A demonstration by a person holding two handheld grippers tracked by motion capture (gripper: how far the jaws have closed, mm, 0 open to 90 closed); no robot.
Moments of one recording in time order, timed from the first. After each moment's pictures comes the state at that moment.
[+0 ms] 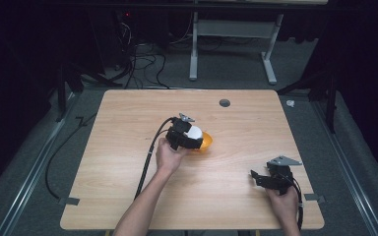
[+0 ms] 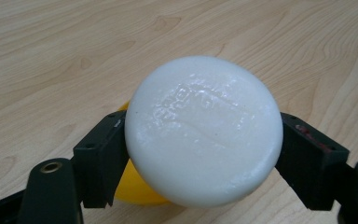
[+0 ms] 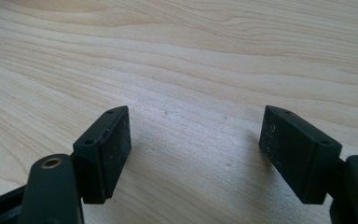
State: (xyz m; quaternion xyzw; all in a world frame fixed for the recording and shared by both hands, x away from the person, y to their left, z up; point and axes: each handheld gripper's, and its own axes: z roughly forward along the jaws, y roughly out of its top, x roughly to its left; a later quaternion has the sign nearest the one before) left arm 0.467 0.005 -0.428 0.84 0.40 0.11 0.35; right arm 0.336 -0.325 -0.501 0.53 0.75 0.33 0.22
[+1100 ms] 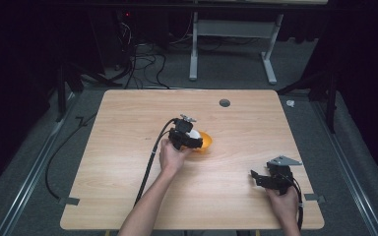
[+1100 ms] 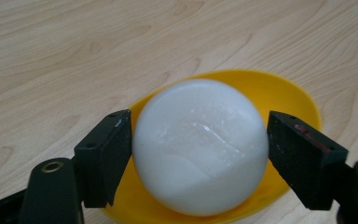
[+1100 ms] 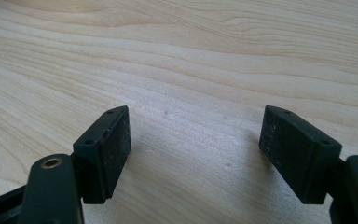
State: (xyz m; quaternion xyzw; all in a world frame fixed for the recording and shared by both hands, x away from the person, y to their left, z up) left arm 0.476 -0.004 -0.442 0.82 0.44 0.12 0.34; right arm 0.335 -0.324 -0.501 0.53 0.75 0.33 0.22
